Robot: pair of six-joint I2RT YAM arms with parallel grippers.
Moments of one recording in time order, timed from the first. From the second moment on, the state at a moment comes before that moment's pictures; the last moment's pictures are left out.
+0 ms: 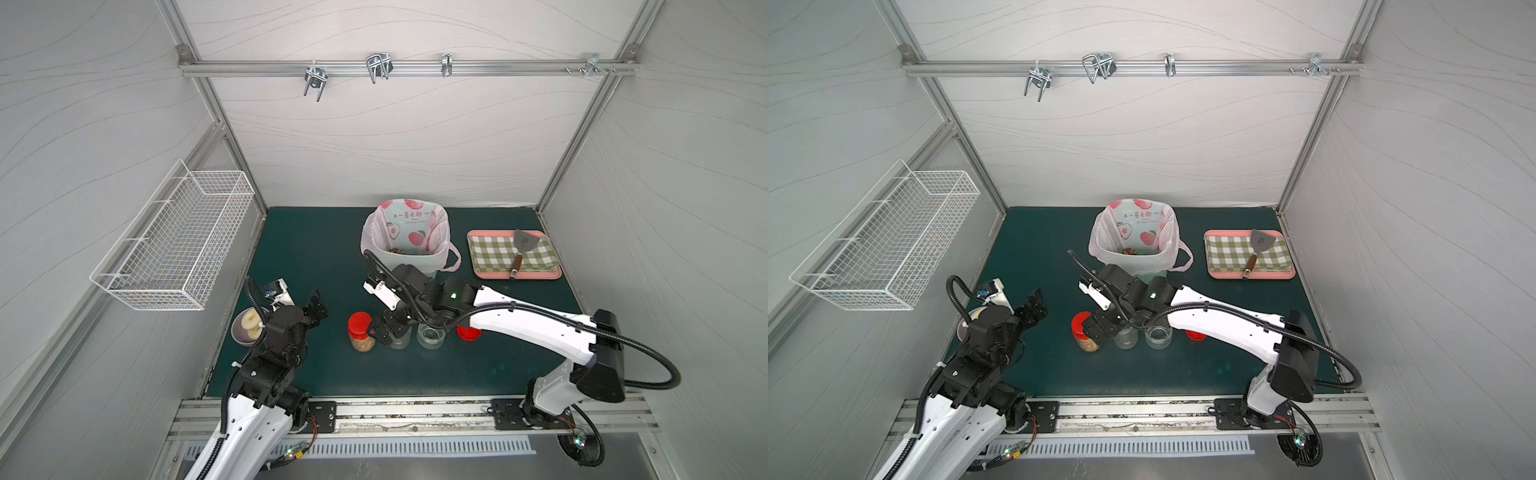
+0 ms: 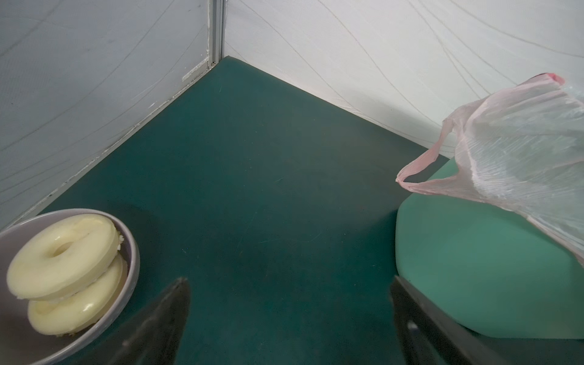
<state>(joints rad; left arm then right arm) -0.33 0.40 0.46 -0.50 -0.45 -0.54 1.20 1.61 1.47 -0.74 -0.10 0.23</state>
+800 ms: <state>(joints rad) -0.16 0.37 0.46 -0.53 -0.31 -0.58 1.28 1.91 1.65 -0.80 0.00 0.10</state>
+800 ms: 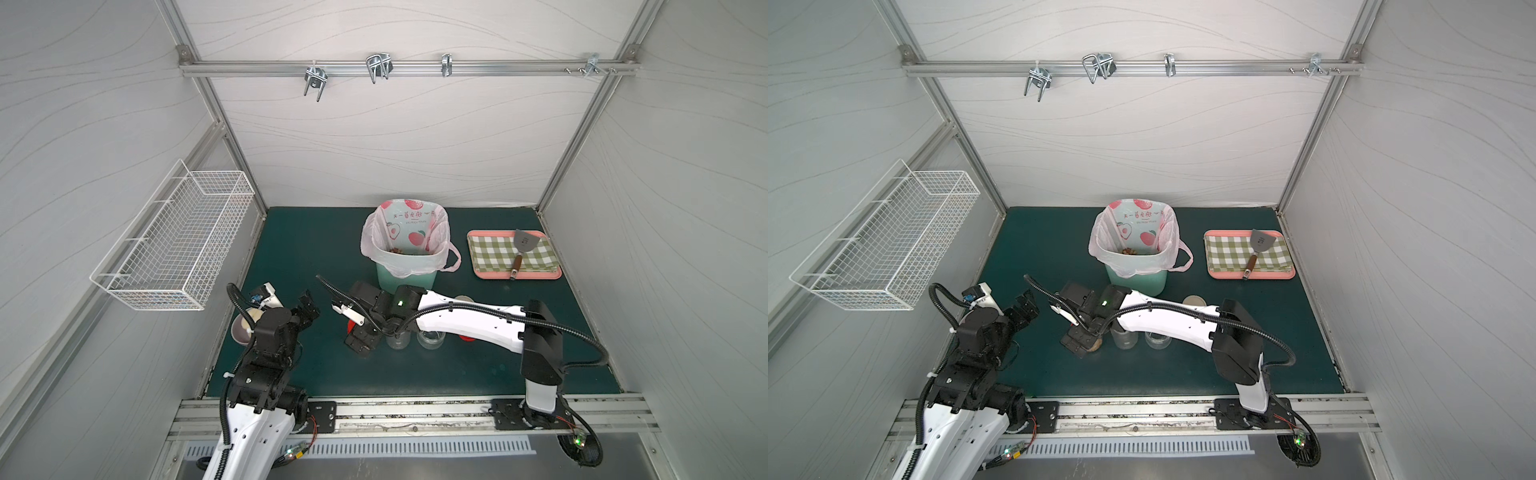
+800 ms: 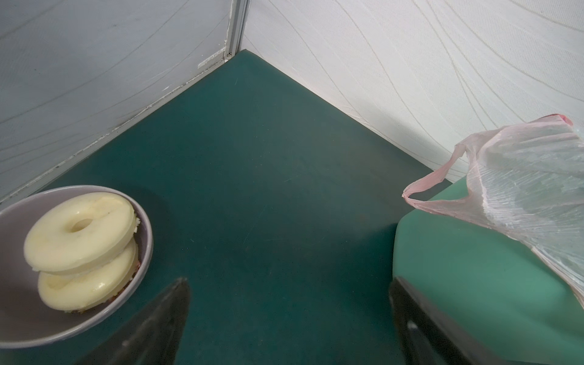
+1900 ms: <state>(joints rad) -0.14 0.39 0.46 -0.53 -0.25 -0.58 1.27 2.00 1.66 -0.72 0.08 0.11</state>
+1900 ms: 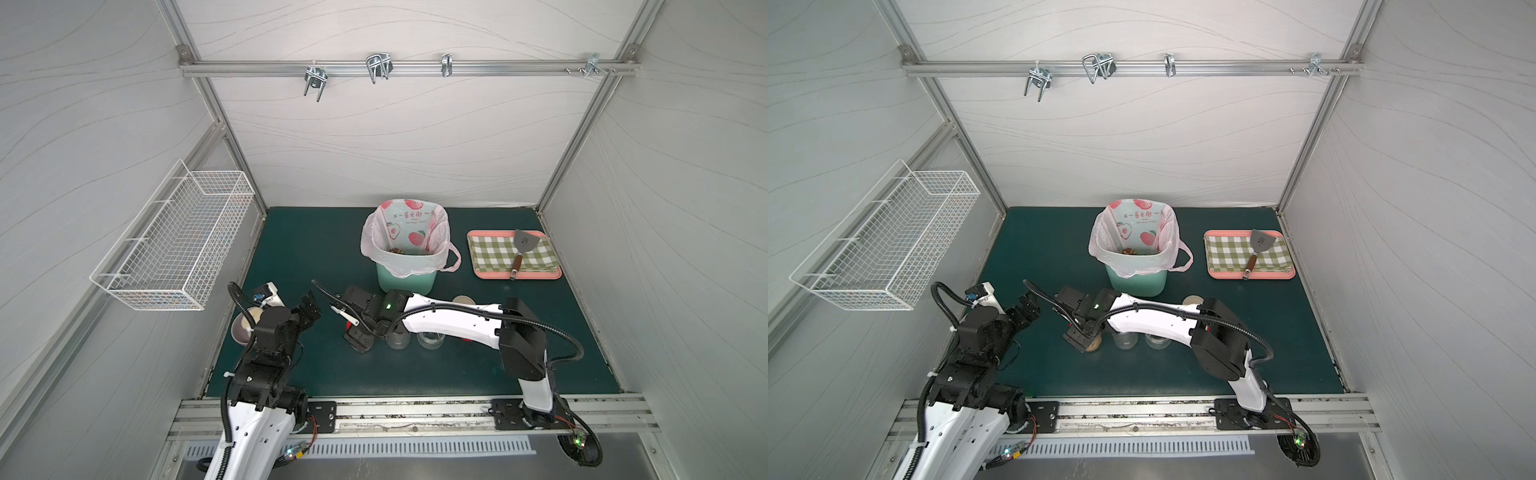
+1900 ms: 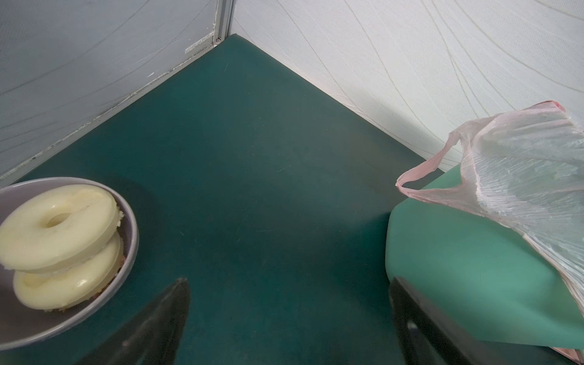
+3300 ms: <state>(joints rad) -0.14 0.25 0.37 -0.29 0.21 -0.47 1.15 1.75 1.65 -0.85 -0.13 0.13</state>
